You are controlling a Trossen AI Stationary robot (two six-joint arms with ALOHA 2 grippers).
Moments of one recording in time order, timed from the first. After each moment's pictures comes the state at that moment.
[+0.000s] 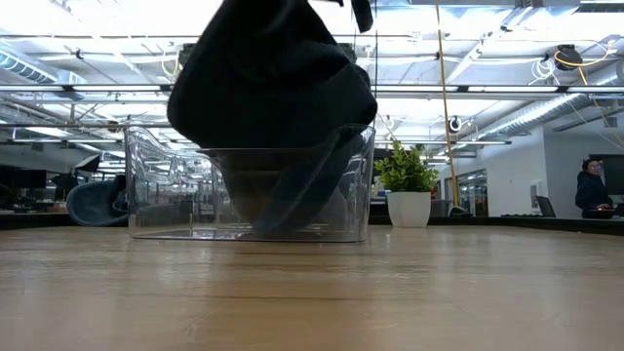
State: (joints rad) left arm 0.58 0.85 1.67 -0.71 0.65 -0.27; right arm 0.21 1.60 1.24 0.14 0.50 0.39
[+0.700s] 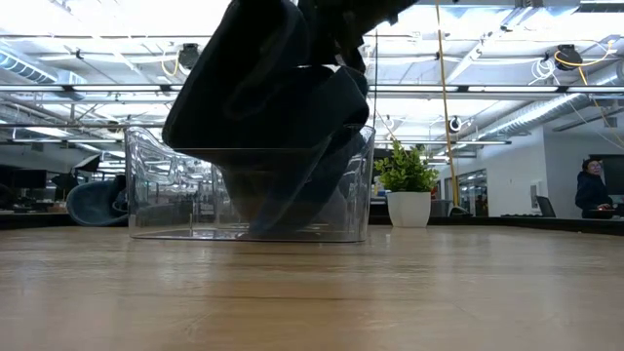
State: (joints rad) left arm 0.58 0.85 1.67 -0.75 0.69 -0.28; right arm 0.19 1.71 1.21 0.08 0.44 0.32
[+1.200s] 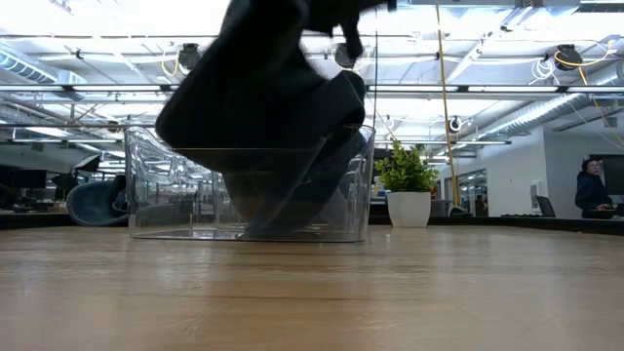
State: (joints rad) left arm 0.58 0.85 1.67 -0.74 0.70 -0.27; right arm 0.17 1.67 1.13 0.36 0.46 0.28
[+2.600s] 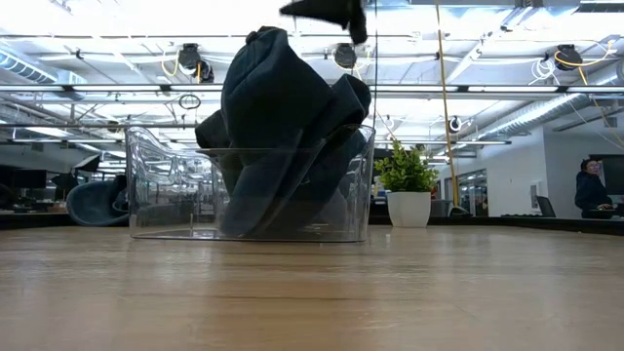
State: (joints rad) left arm 0.58 0.85 1.67 -0.76 0.72 -0.26; right arm 0.19 1.58 1.16 0.19 0.28 0.40
